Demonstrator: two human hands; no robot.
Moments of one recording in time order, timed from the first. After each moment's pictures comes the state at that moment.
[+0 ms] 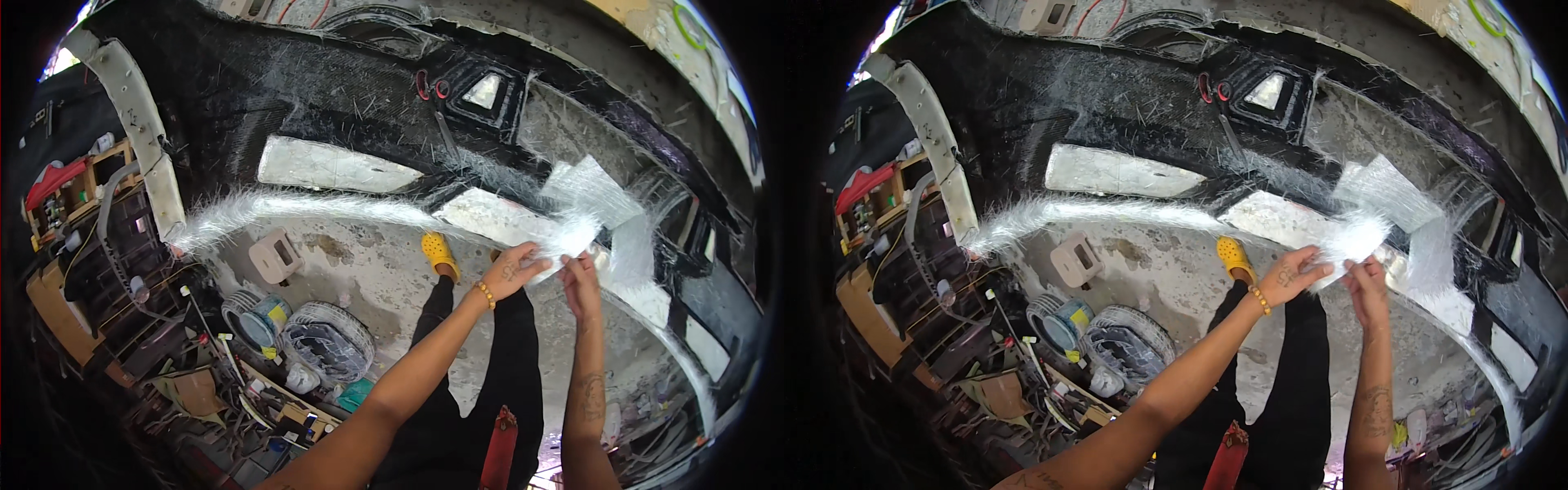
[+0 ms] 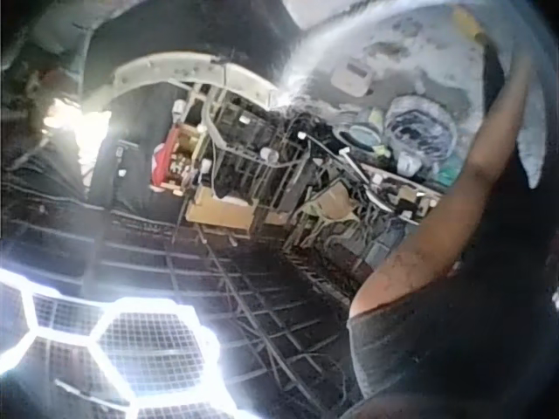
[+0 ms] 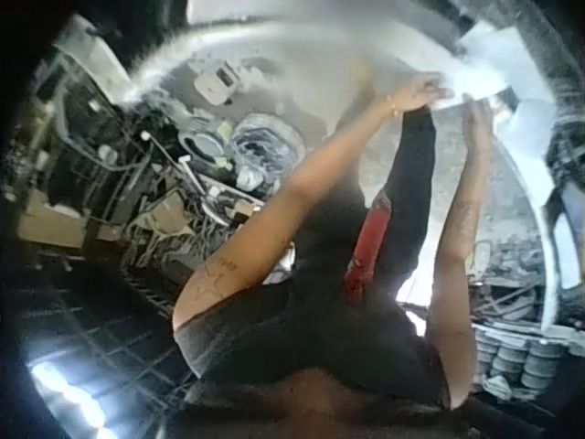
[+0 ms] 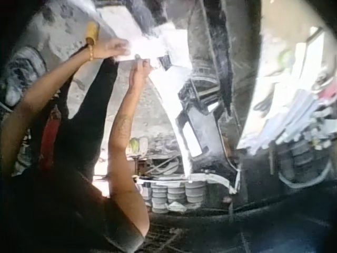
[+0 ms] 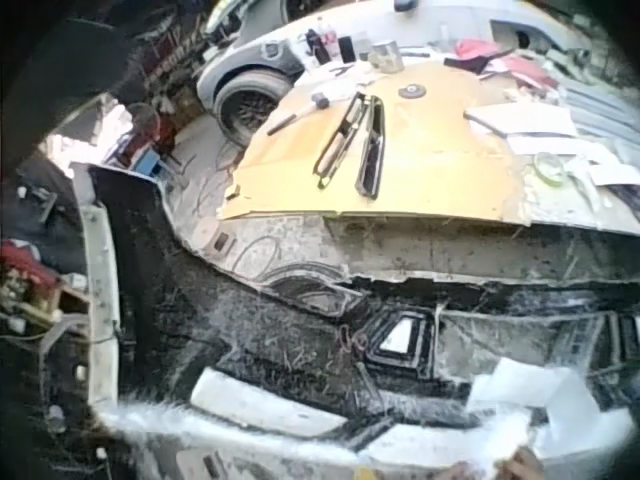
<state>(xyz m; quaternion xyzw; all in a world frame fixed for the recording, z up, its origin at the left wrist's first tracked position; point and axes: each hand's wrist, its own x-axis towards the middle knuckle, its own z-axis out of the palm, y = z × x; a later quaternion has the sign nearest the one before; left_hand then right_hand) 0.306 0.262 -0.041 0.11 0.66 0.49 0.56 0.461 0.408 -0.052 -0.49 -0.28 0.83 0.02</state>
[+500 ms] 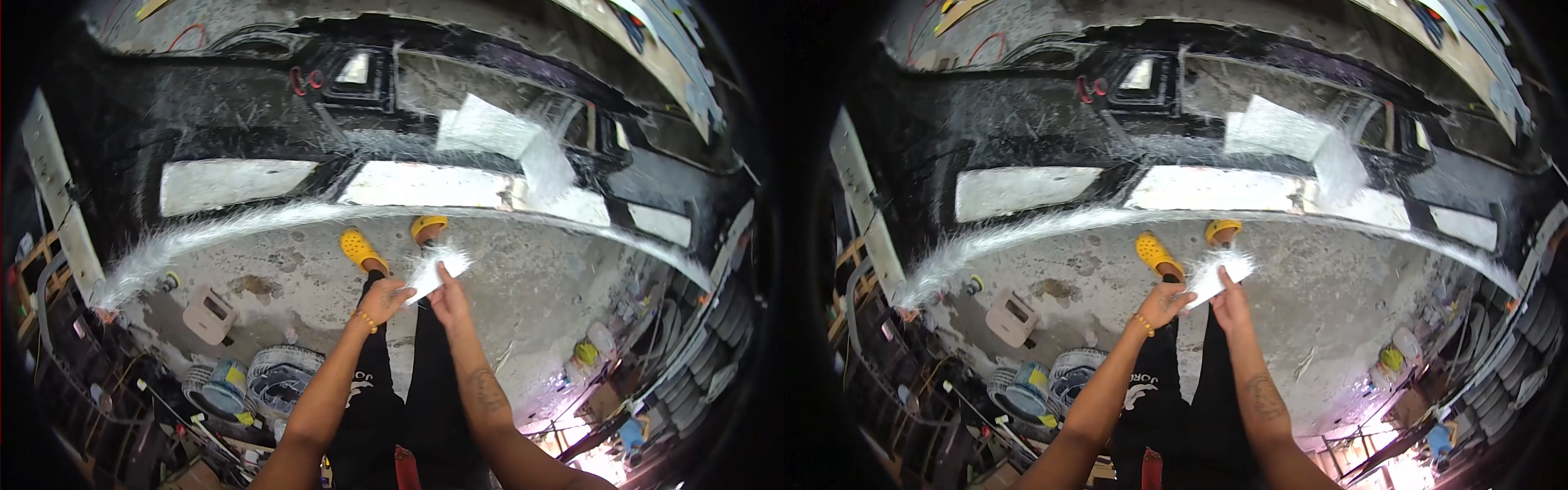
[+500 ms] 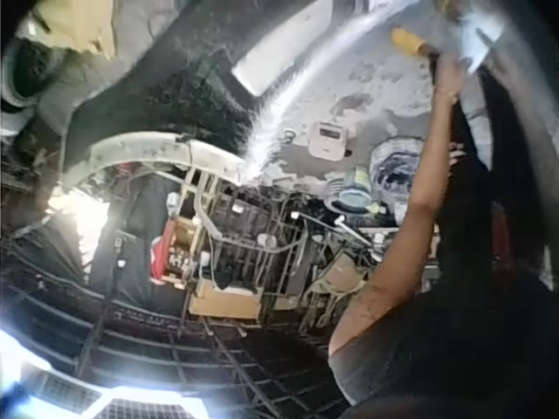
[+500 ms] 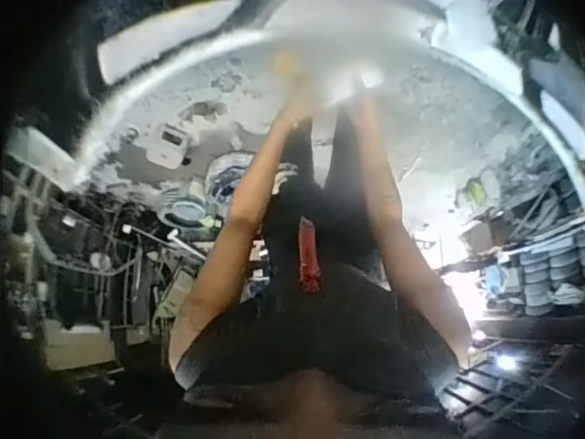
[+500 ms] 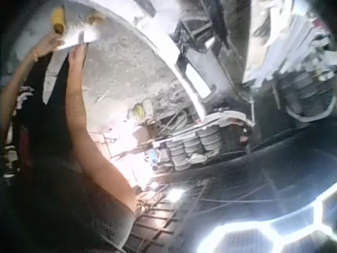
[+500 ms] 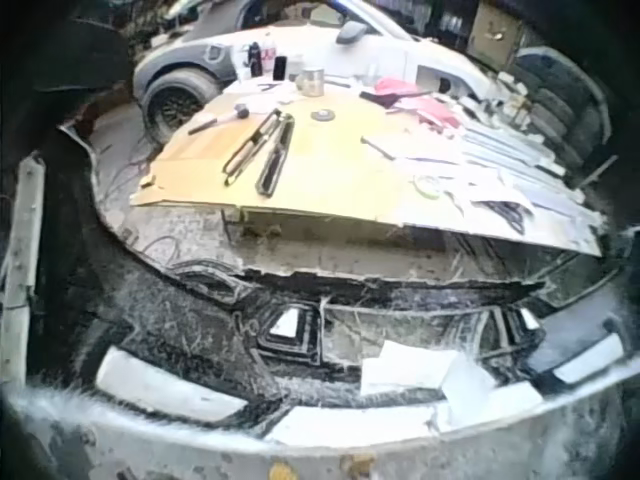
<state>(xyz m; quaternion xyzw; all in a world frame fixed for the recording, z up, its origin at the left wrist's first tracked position) 0.319 0.067 -0.043 0.30 0.65 0.32 0.62 0.475 0.173 -0.034 -0.61 0.04 0.77 0.20</state>
